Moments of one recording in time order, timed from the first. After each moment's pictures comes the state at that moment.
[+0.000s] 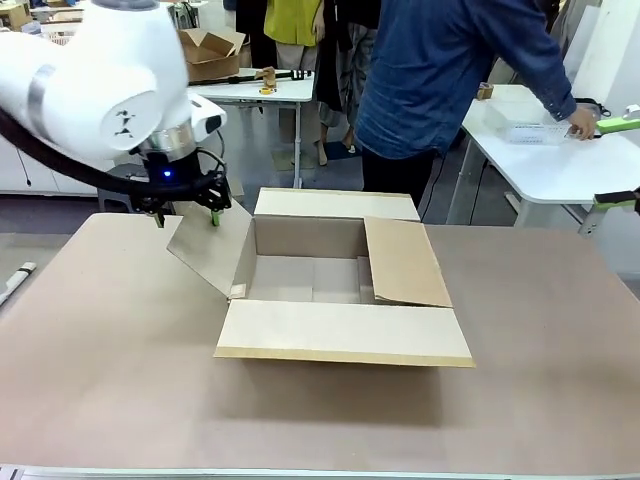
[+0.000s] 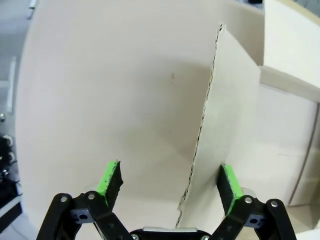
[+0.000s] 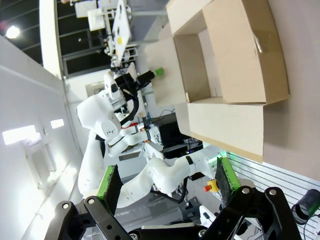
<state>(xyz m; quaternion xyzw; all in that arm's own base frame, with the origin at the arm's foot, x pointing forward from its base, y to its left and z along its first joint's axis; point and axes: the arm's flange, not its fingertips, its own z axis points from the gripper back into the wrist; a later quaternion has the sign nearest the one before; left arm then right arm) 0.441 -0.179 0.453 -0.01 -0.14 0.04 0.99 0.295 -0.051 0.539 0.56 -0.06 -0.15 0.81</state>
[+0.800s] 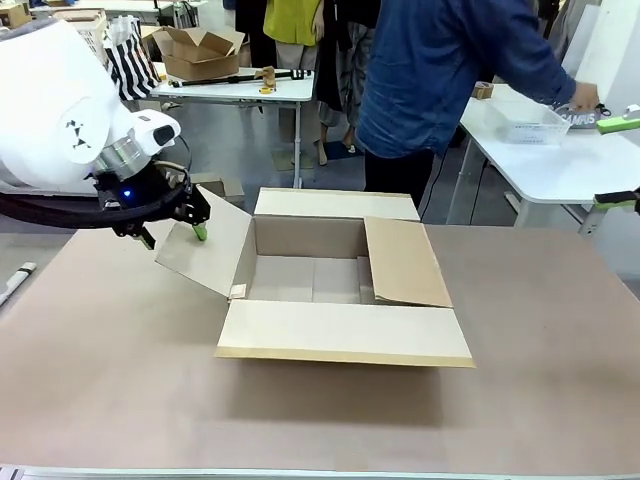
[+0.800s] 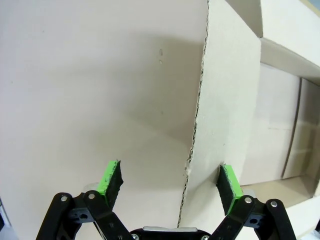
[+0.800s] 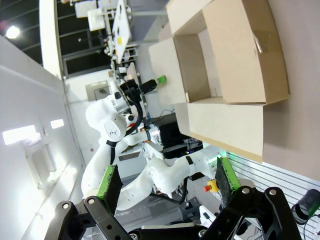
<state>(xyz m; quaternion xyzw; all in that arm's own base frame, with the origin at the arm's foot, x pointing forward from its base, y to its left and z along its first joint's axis) 0.422 -0.138 0.432 -0.11 -0.13 0.02 0.99 0.295 -0.051 0.539 0.56 -0.06 -0.15 0.81</state>
